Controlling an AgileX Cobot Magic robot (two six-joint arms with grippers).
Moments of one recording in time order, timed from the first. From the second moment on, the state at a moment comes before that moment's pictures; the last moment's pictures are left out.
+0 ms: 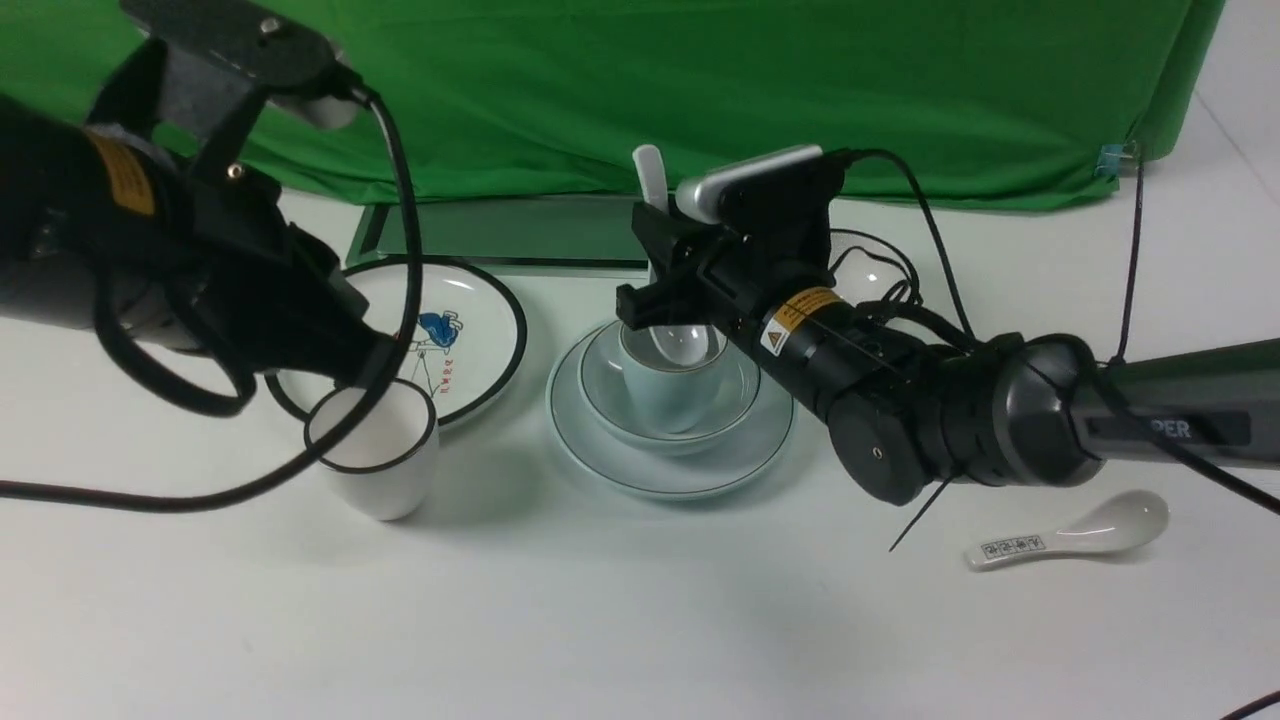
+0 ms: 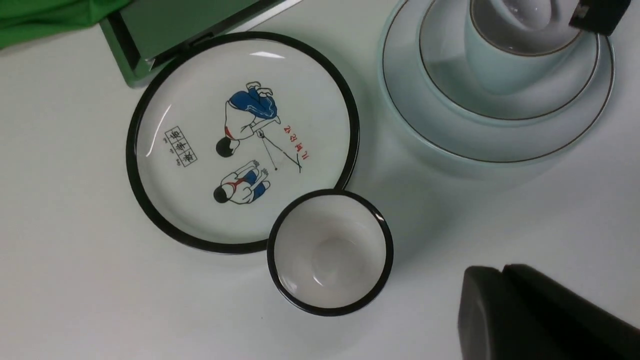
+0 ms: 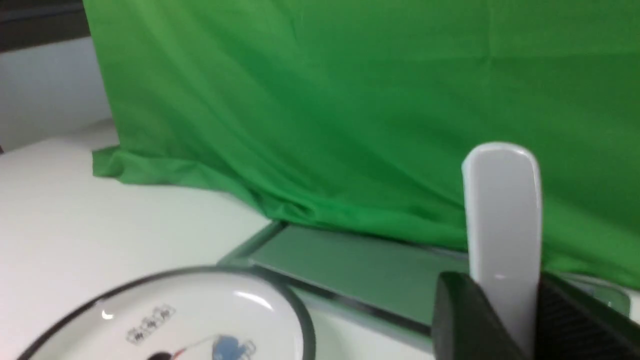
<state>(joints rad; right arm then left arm) 0.58 2.09 -1.21 0.06 -0.84 0.08 -0.37 1.20 -1.11 0.02 0.79 0.15</state>
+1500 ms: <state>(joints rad) 0.70 0.72 -0.74 0.05 0.08 -0.23 -0.37 0.13 -0.45 0.13 0.57 -0.10</state>
